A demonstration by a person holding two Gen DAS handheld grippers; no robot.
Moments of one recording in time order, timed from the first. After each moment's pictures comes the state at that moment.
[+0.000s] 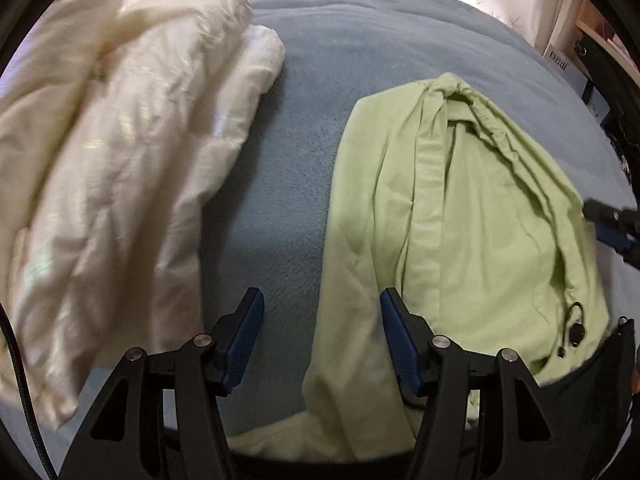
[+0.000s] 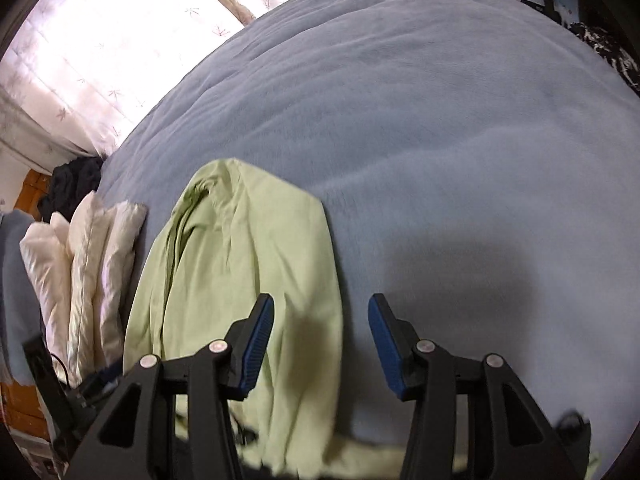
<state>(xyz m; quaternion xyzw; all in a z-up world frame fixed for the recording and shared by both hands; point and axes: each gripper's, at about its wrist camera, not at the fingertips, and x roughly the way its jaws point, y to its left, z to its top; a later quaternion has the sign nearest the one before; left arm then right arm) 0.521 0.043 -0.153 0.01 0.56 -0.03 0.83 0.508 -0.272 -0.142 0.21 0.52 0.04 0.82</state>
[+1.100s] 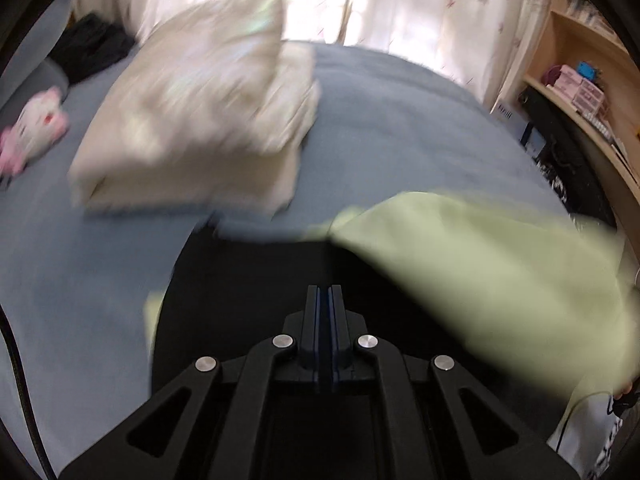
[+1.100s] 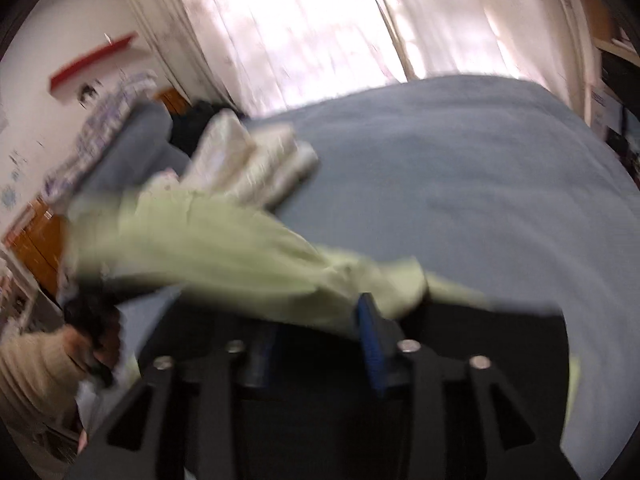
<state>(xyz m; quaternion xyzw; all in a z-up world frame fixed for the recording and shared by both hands) 0.313 0.137 -0.086 -0.06 0.47 -0.08 0.88 0.247 -0.217 -0.057 0.06 0.43 0.21 0.87</state>
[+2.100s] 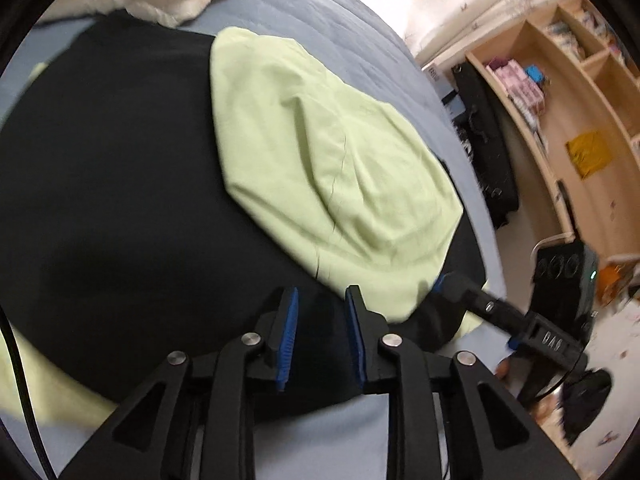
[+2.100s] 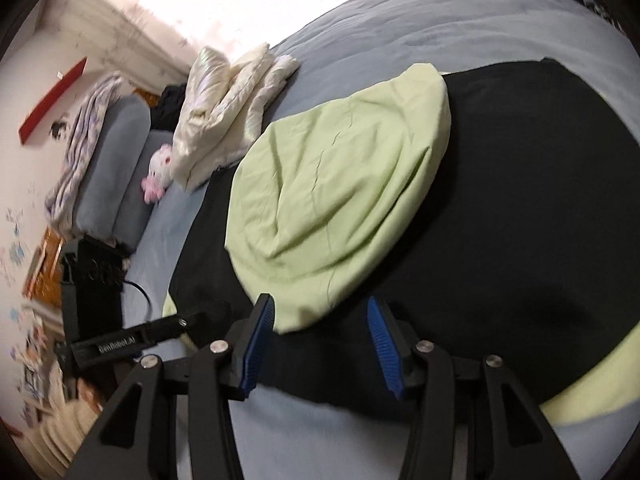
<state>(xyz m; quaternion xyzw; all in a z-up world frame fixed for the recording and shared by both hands) 0.219 0.078 -0.143 -0.24 0.55 -0.24 0.76 0.160 -0.186 -0.132 0.22 0.49 0.20 0.82</state>
